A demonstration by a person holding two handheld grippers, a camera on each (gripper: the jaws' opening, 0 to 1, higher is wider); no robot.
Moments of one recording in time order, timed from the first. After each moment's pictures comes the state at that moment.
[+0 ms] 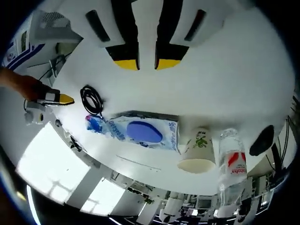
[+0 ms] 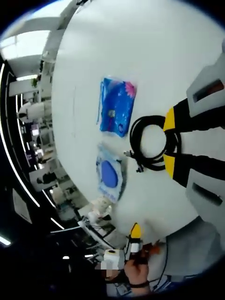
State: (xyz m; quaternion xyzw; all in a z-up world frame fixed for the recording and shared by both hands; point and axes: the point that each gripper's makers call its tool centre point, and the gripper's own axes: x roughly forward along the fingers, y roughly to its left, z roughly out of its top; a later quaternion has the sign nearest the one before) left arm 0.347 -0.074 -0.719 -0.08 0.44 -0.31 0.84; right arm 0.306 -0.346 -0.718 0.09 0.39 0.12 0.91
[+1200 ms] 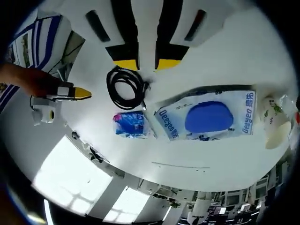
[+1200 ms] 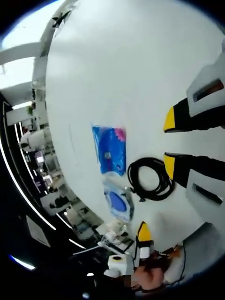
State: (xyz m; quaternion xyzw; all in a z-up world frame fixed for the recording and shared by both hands) left arm 0.358 -0.223 -0.715 -0.05 0.44 -0.41 0.80; right arm 0.297 -0.420 -0.732 0.17 0.38 0.02 0.91
